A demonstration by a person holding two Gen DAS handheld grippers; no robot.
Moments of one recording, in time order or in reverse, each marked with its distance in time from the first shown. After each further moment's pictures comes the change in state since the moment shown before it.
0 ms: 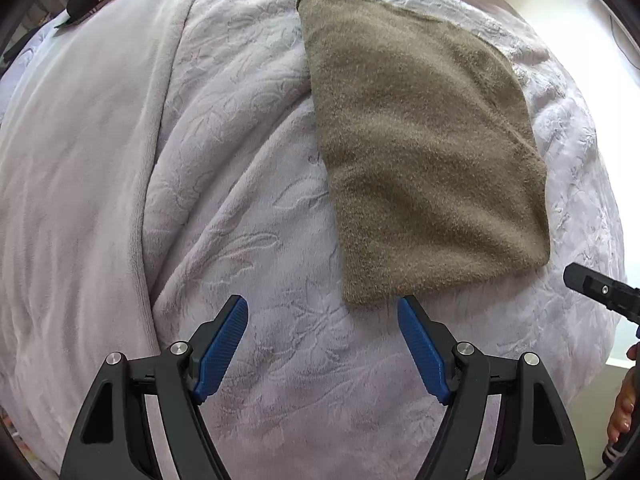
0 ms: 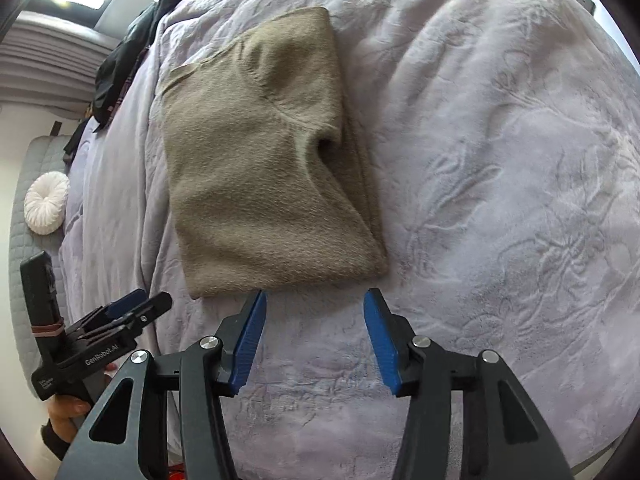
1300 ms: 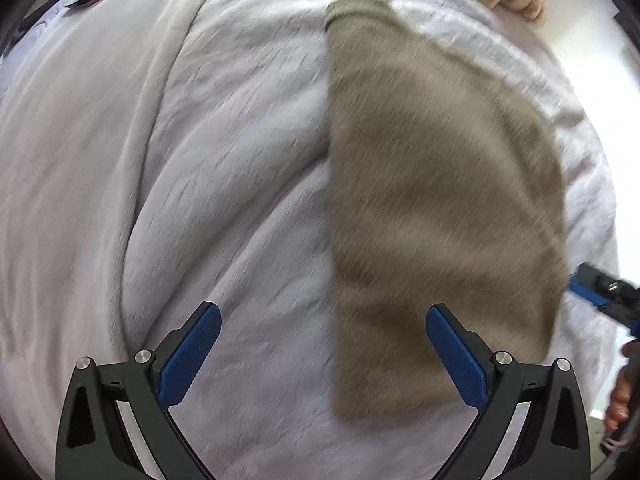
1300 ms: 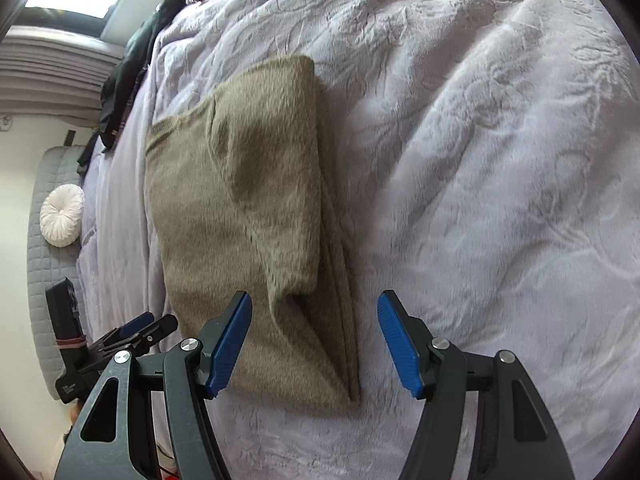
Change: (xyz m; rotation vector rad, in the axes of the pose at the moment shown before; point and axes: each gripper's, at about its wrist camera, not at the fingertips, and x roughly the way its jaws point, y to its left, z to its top) left arm 0.030 0.006 0.104 -0.120 -0.047 -0.045; right arm 0.020 -0.038 0.098 0.005 0.009 0.121
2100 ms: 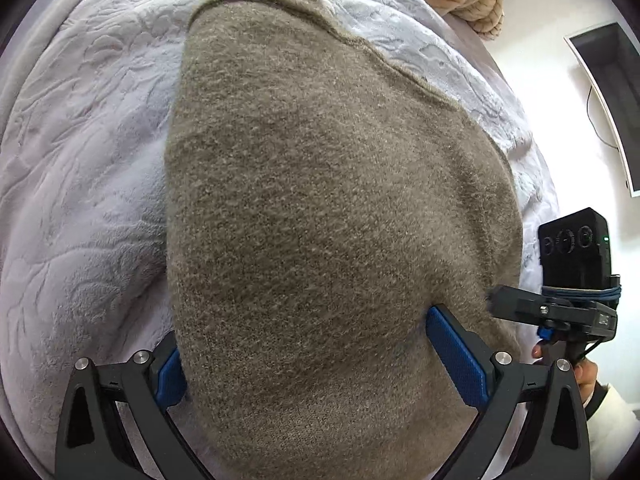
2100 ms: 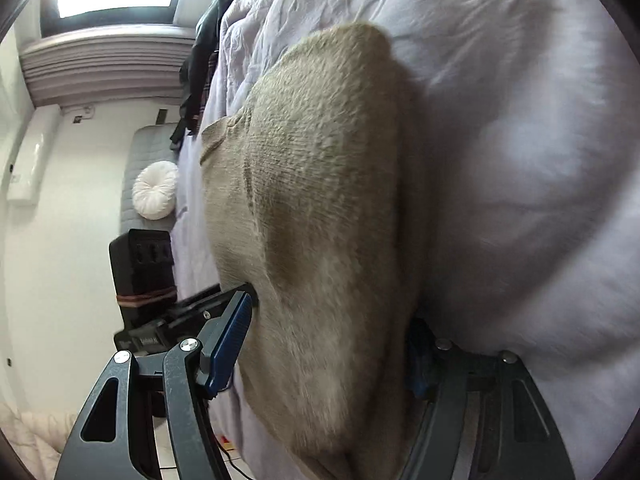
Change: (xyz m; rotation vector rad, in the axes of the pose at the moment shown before) left arm 0.062 -0.033 0.054 0.024 0.006 -0.319; right arm 0.091 -0.004 0.063 -0.044 0.149 0.419
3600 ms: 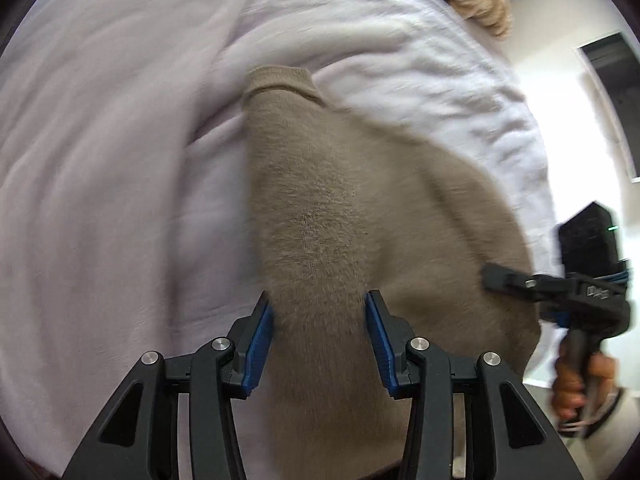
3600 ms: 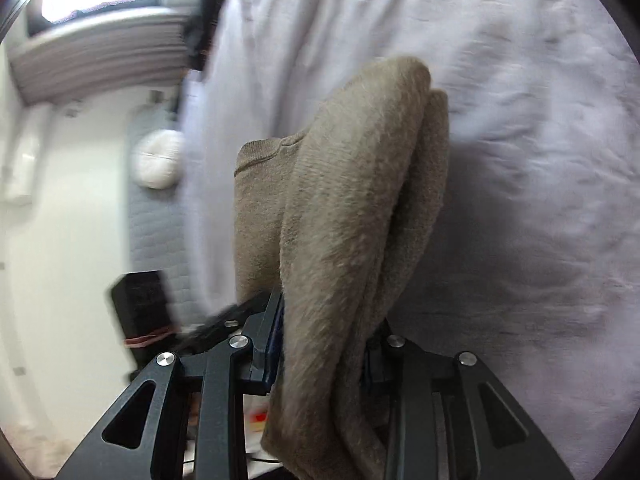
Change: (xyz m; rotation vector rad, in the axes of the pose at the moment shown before) left arm -0.133 0.063 -0.230 -0.108 -0.009 0.130; right arm 0.052 0.092 -0.172 0.080 0.074 -0.146
